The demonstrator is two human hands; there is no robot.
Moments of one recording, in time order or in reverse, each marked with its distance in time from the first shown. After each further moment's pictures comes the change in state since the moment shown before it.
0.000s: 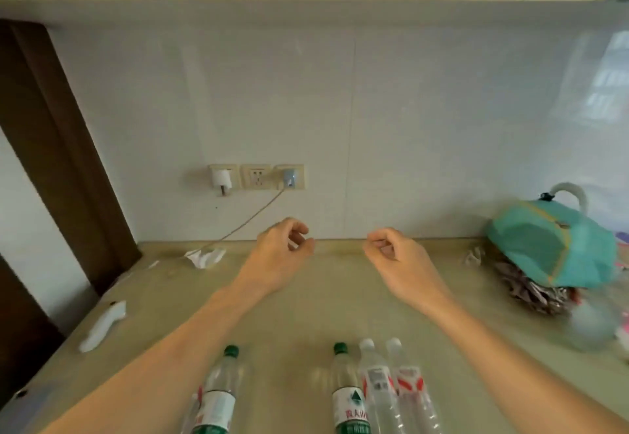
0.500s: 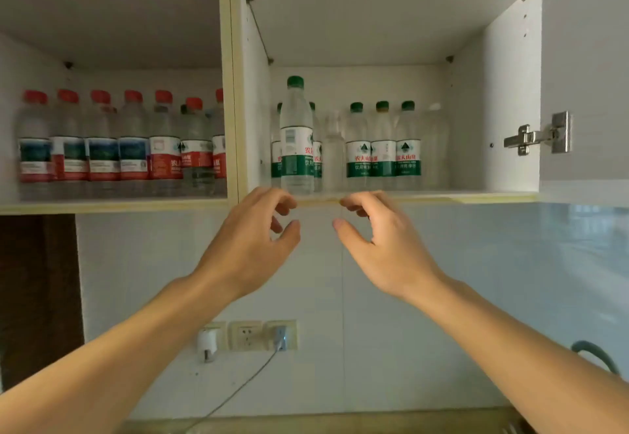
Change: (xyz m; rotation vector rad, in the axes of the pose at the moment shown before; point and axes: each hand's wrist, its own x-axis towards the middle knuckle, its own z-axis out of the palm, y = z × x) left_hand 0.115 0.198 -0.150 0.239 0.416 0.578; right_hand 0.147 -0.187 -0.145 -0.033 0.340 -0.609
